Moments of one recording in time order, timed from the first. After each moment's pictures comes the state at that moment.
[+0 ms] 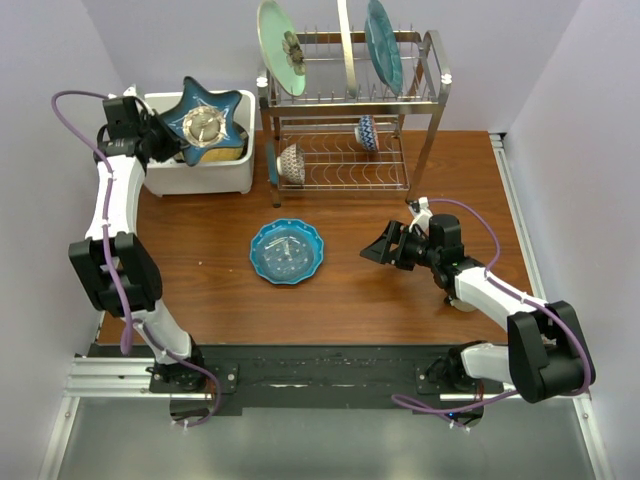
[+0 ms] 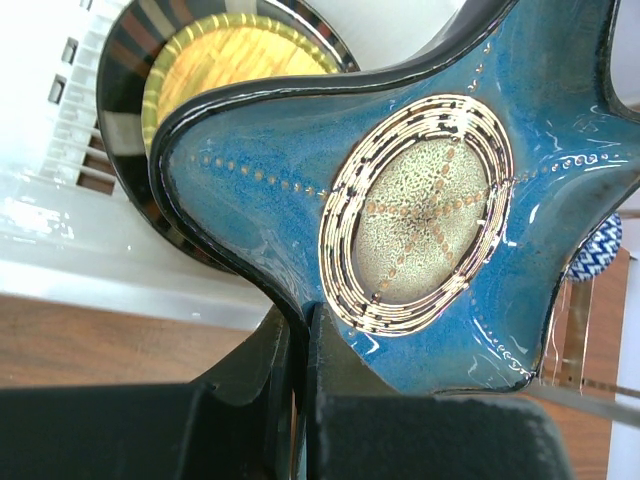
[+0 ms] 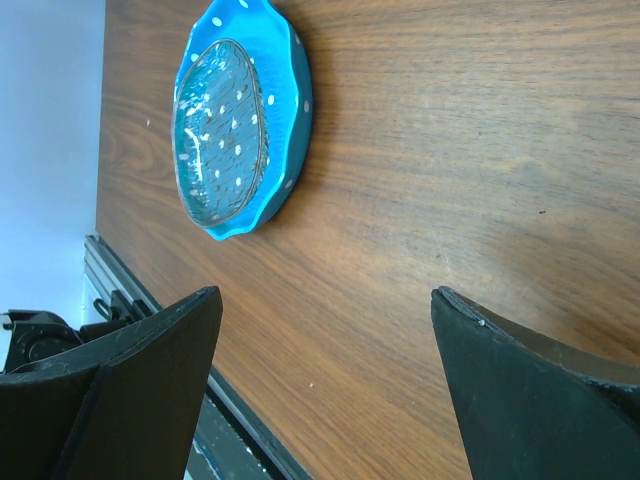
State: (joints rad) left arm 0.22 1.77 1.69 -0.50 0.29 -0.49; right arm 0.26 1.26 0.52 0.18 -0.54 0.63
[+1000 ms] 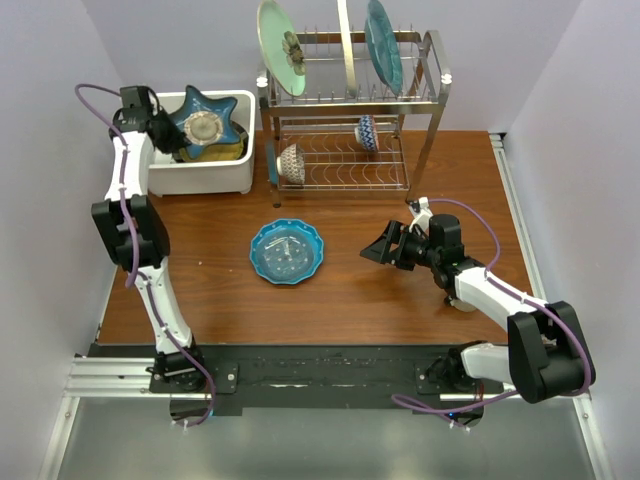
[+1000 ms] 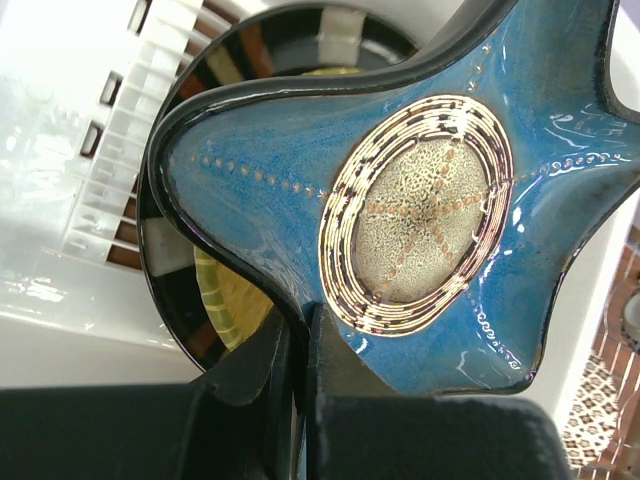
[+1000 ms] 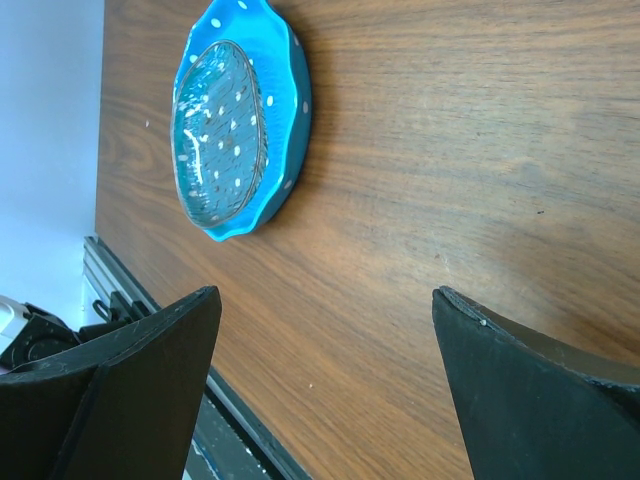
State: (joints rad) left arm 0.22 2.21 2.14 -0.66 0.21 -0.49; right arm 0.26 1.26 0.52 0.17 -0.54 0.64
